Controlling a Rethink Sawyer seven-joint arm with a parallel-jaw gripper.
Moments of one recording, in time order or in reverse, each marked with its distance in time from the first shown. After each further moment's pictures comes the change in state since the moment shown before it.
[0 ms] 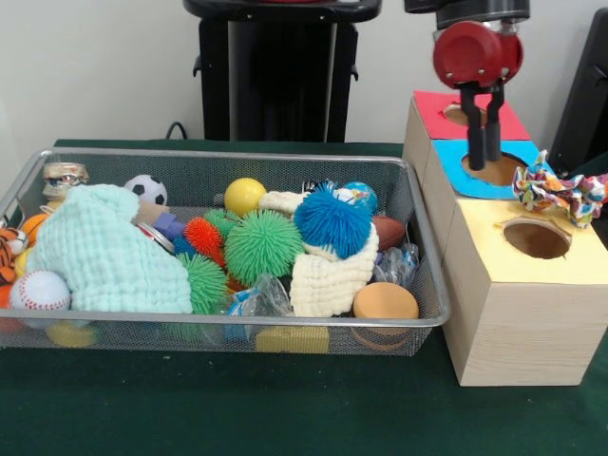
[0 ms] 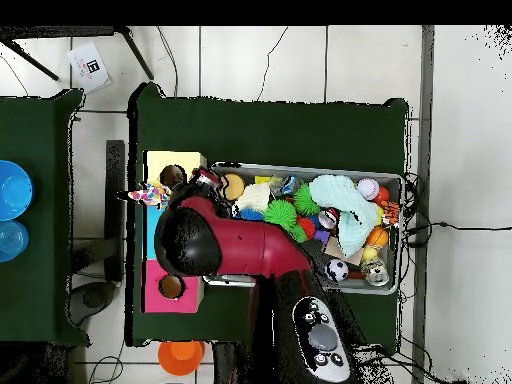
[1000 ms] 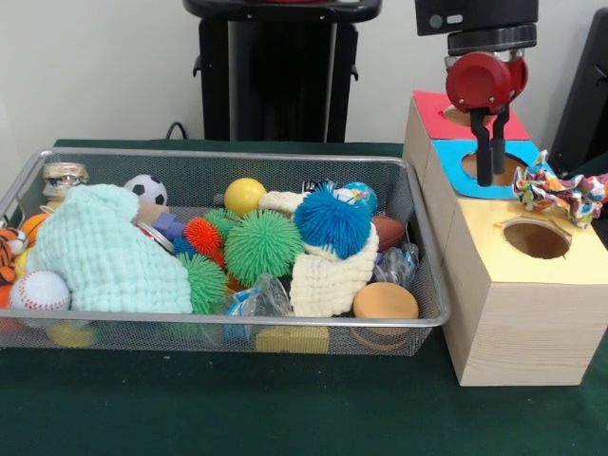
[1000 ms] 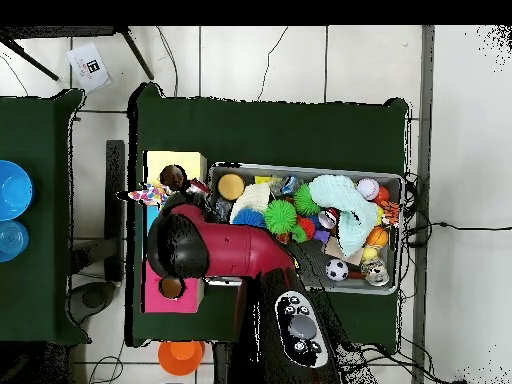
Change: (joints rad) arm 0.052 0.047 -0.026 0.000 -0.001 0.009 0.000
